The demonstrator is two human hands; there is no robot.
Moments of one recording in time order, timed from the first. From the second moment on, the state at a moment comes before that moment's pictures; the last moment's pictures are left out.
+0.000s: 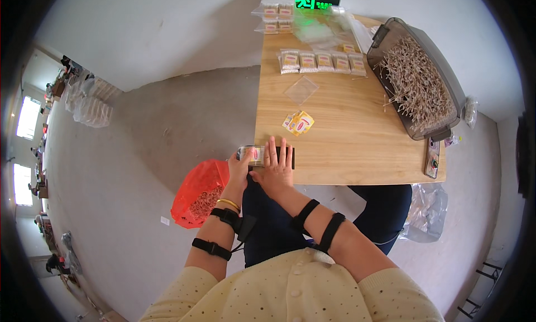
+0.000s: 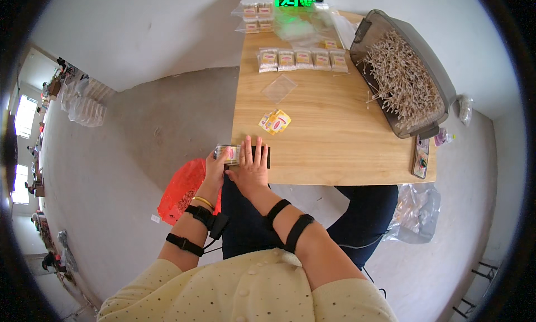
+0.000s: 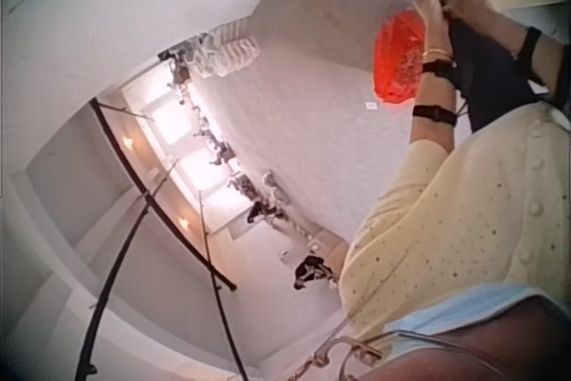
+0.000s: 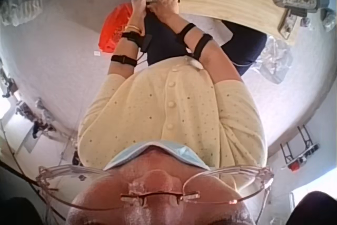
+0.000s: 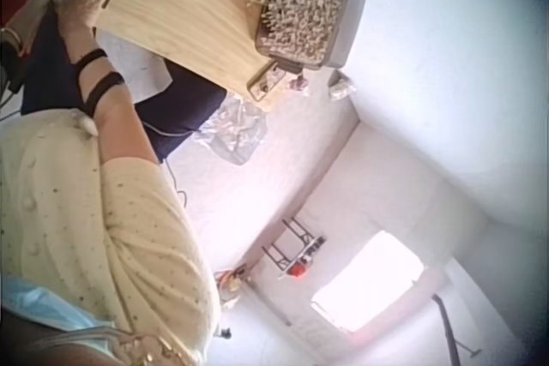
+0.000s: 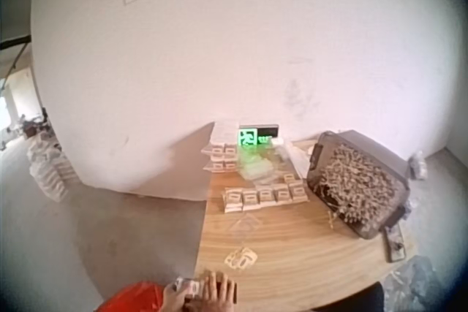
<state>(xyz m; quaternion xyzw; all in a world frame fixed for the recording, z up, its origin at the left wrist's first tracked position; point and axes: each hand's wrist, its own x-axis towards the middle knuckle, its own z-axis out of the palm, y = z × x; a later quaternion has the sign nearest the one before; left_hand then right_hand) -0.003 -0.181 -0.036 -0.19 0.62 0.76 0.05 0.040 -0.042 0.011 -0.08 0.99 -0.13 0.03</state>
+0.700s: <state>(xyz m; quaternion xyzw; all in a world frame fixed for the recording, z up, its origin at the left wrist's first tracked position) -0.040 -0.235 -0.088 -0.10 0.85 0.52 -0.04 0.043 -0.042 0.014 -0.09 0.99 -0.13 0.04</state>
